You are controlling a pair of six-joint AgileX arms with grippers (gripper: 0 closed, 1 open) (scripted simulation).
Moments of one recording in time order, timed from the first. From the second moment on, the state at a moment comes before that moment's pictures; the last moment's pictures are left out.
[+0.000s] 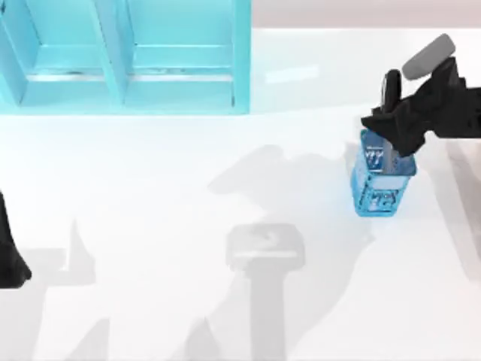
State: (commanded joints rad) left arm 0.00 0.00 0.00 0.00 0.00 0.00; right arm 0.09 1.91 1.06 0.09 -0.70 -0.34
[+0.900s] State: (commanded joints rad) left arm 0.00 0.00 0.00 0.00 0.00 0.00; right arm -0.26 1.75 1.45 -0.75 -0.92 -0.72
